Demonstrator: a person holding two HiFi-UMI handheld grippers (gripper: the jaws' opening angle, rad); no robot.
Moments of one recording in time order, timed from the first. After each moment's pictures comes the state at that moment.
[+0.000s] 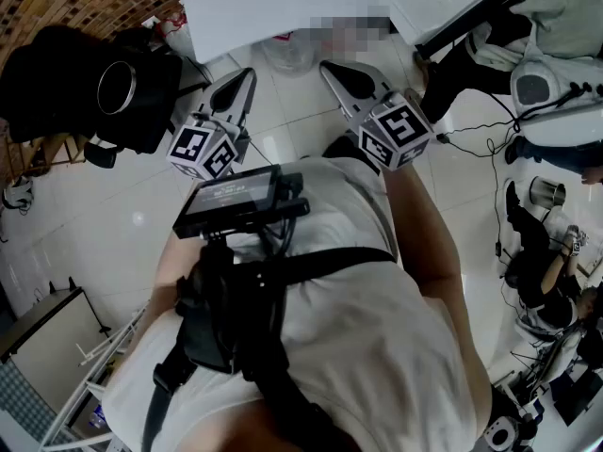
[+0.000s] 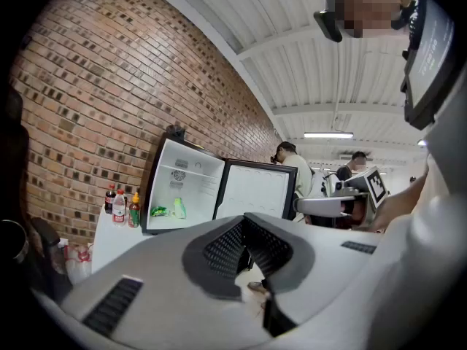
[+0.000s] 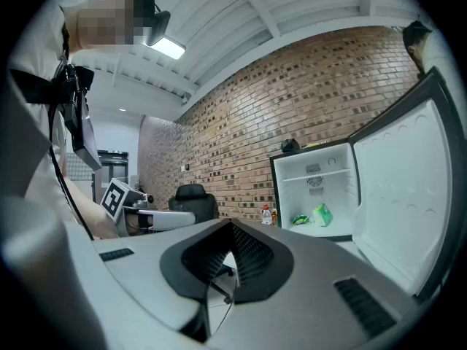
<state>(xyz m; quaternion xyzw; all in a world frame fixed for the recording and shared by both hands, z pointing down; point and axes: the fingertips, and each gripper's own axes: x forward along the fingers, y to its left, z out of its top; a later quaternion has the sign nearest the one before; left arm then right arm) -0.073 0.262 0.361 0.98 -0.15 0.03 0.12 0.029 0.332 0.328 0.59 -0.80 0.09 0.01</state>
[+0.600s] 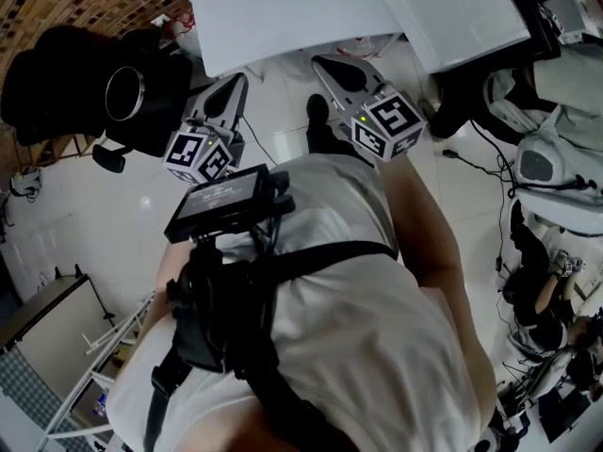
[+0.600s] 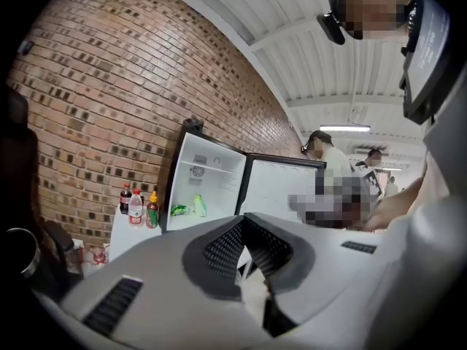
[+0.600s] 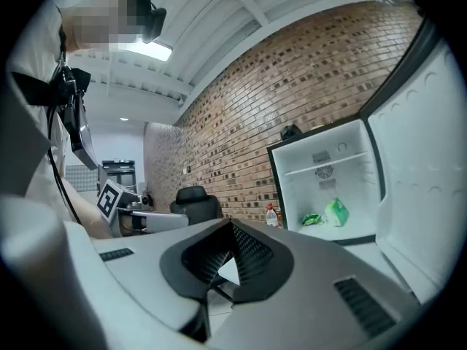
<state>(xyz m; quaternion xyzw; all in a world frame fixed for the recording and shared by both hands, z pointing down) -0.054 0.179 0.366 0.97 -0.19 0.06 0.13 0.060 0.226 0.350 0.55 -0.82 0.11 -0.02</state>
